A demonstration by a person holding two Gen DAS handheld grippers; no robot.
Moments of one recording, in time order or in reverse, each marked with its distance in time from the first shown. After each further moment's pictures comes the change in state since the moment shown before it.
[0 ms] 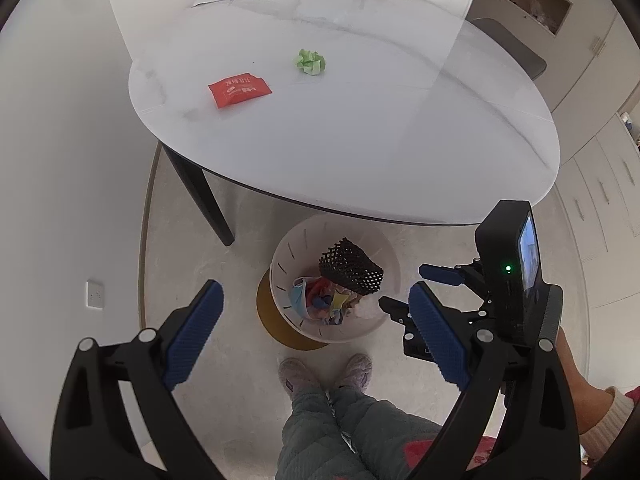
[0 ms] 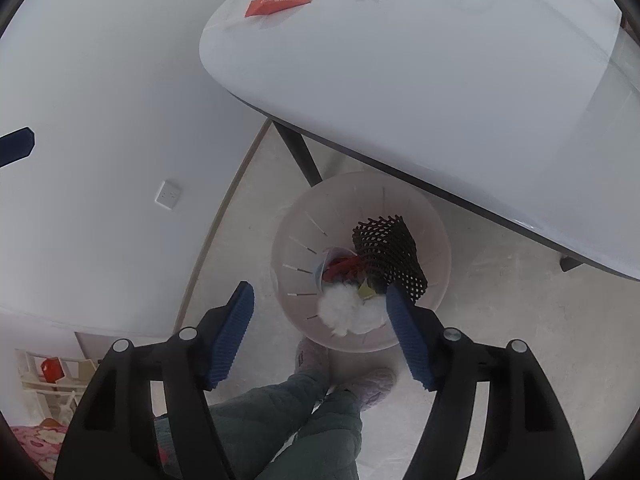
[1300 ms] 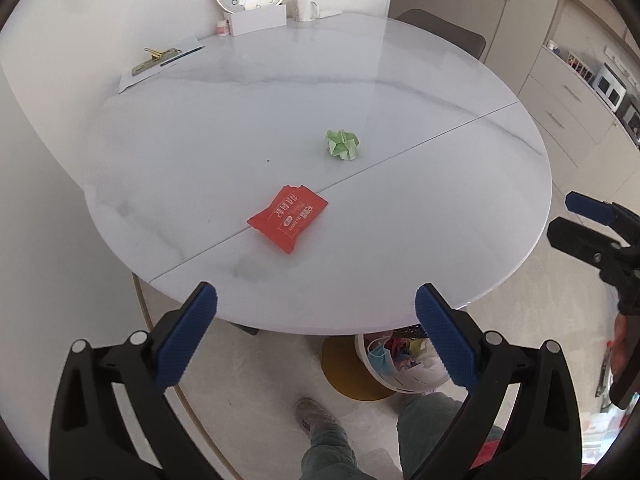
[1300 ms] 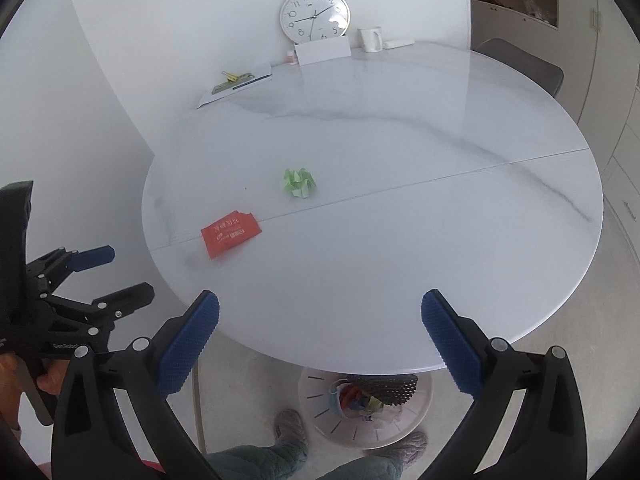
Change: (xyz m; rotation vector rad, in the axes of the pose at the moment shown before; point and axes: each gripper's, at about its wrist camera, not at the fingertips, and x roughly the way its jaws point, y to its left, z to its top) left arm 0.048 0.133 0.157 0.425 -0.092 -0.157; right arm -0.115 0.072 0.131 0.440 -0.418 -0.339
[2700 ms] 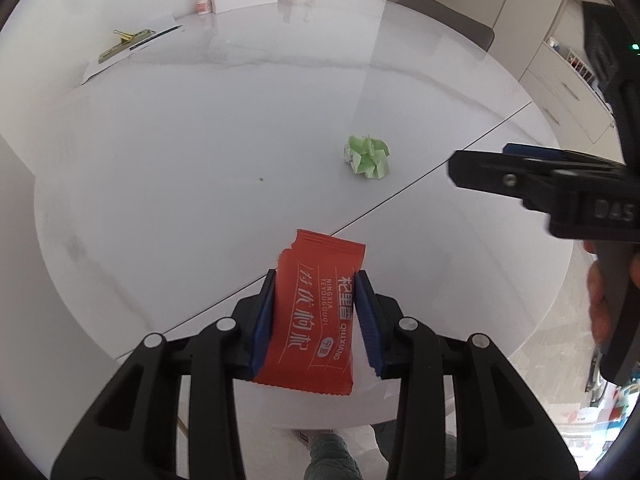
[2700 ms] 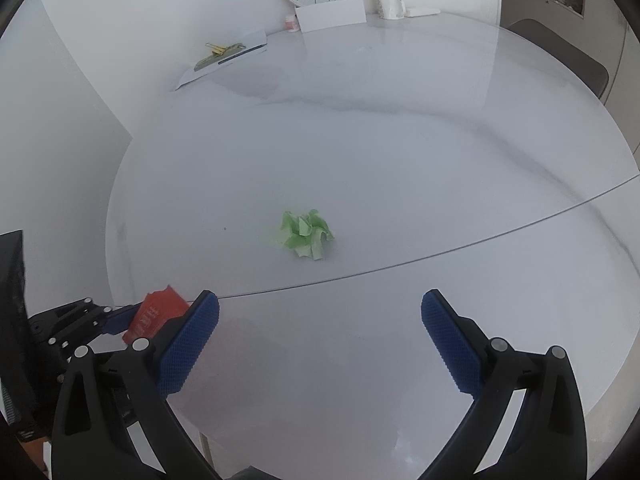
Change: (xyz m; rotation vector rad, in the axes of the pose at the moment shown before) left arm 0.090 0.030 0.056 -0.005 0.056 -0.076; right arm 0.143 0.015 0.094 -0.022 0.128 0.014
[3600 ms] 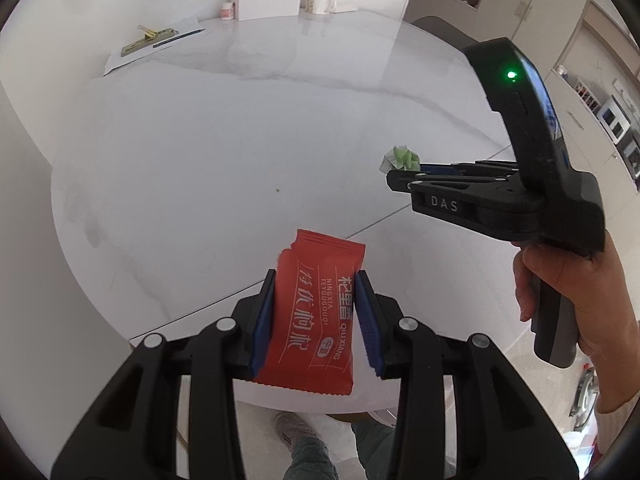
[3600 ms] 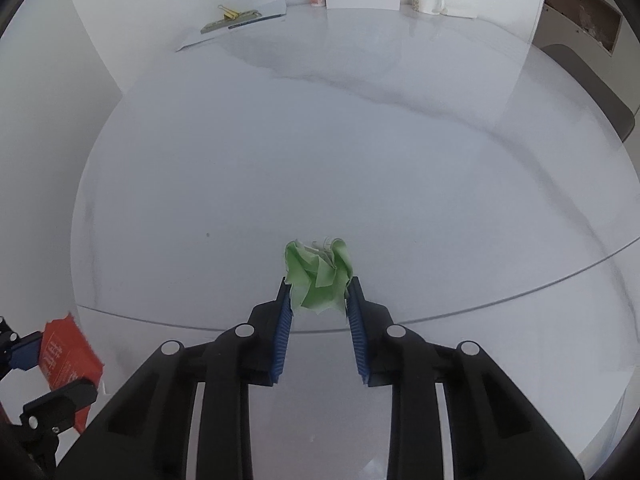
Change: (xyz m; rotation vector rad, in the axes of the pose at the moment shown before) left arm -0.026 0.008 0.002 -0.050 -0.038 -0.016; right arm 0.047 0.022 0.020 -0.121 0.051 -0.067
